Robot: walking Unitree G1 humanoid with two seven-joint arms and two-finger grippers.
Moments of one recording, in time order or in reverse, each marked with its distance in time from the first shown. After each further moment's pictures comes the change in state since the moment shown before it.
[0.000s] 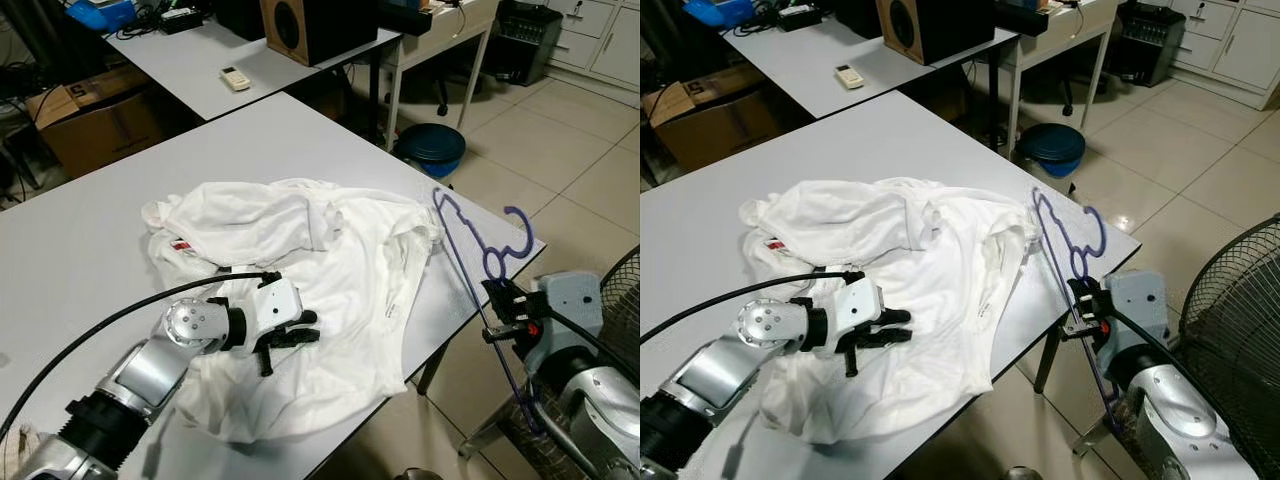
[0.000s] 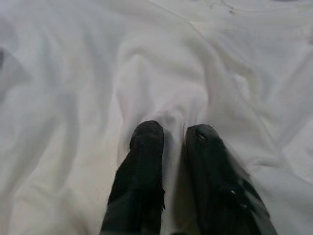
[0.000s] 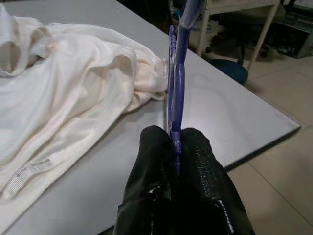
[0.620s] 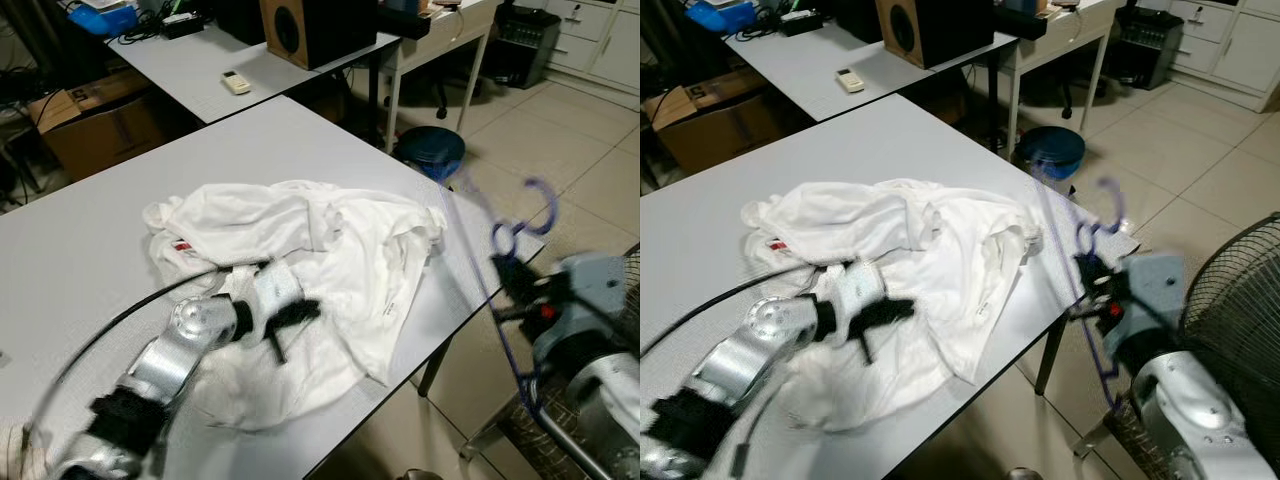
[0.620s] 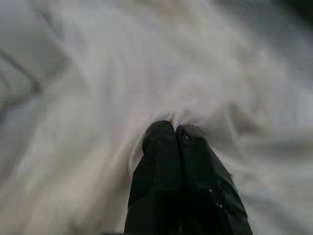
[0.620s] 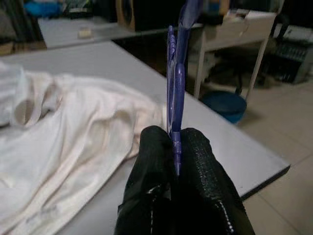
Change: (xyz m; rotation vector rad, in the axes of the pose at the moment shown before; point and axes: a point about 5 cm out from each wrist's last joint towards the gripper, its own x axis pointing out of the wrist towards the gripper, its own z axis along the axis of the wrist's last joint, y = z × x) left arm 0.013 0.015 0.006 -0.274 -0.164 0.133; right arm -0.001 -0.007 0.023 0.047 -0.141 -0.007
